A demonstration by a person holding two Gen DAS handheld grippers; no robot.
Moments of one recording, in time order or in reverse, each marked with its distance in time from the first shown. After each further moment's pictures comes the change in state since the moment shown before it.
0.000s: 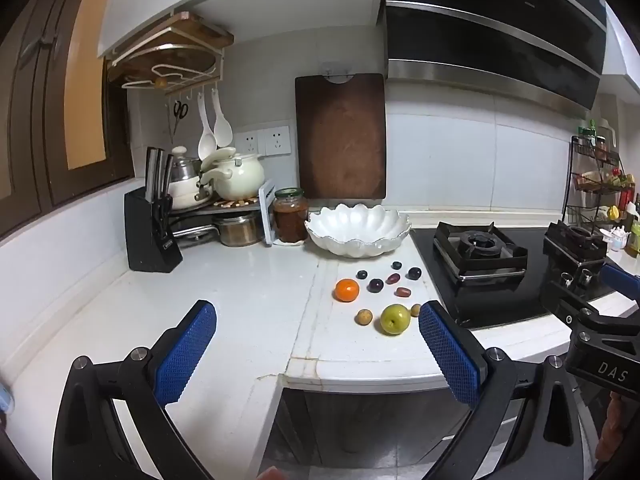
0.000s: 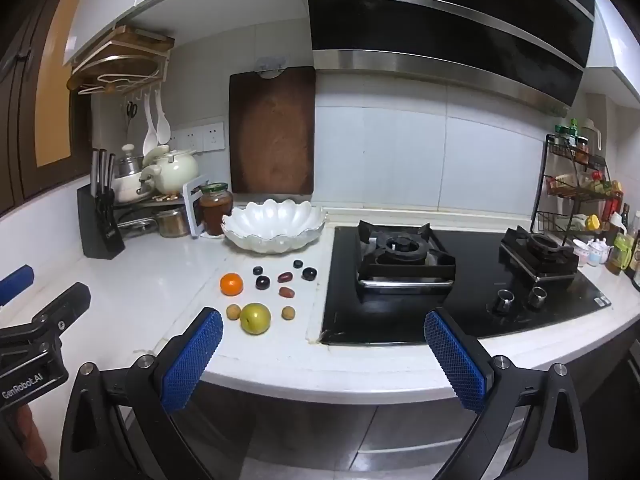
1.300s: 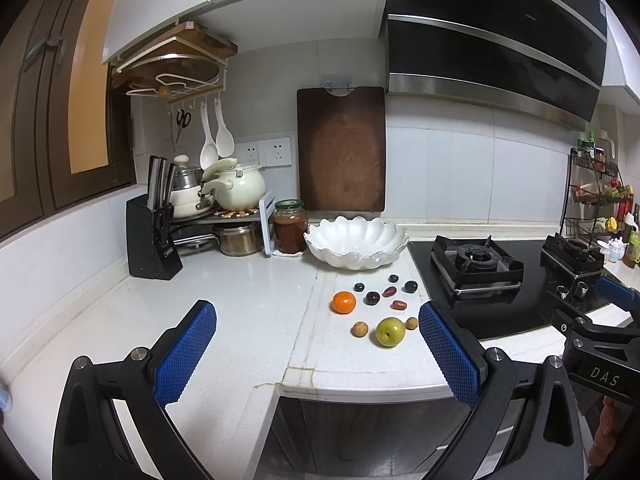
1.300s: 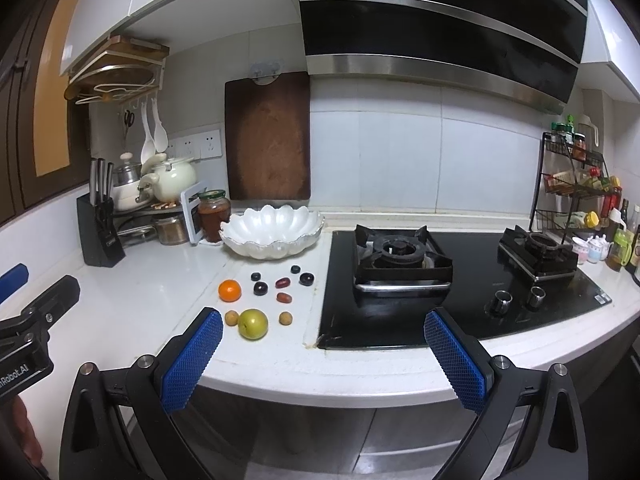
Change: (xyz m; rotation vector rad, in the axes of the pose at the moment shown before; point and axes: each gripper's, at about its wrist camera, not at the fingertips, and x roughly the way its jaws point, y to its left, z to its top) left arm -0.011 -0.004 0.009 0.003 -0.032 0.004; right arm -0.005 -0.009 0.005 0.024 -0.006 0.005
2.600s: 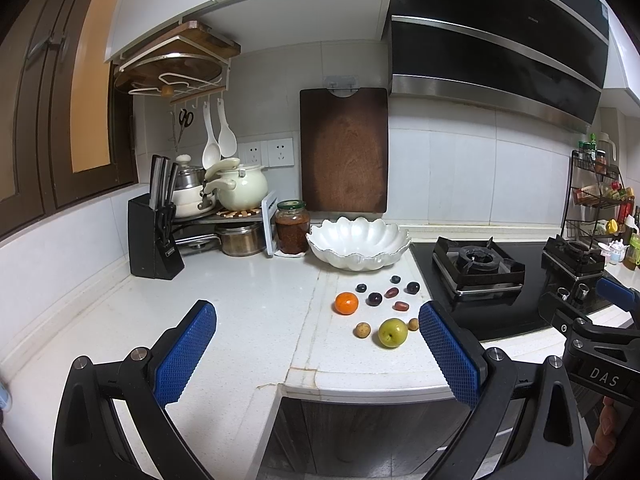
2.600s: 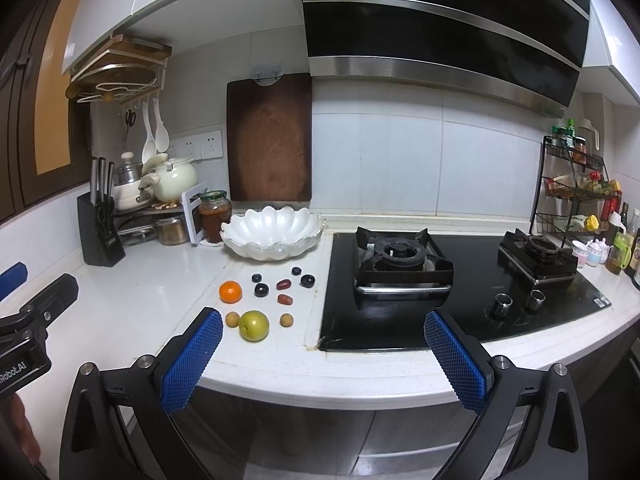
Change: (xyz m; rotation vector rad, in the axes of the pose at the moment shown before) left arm -0.002 0.003 -0.001 -0.008 -0.004 0.000; right arm 0.001 0.003 -0.001 -0.006 -0.007 -0.002
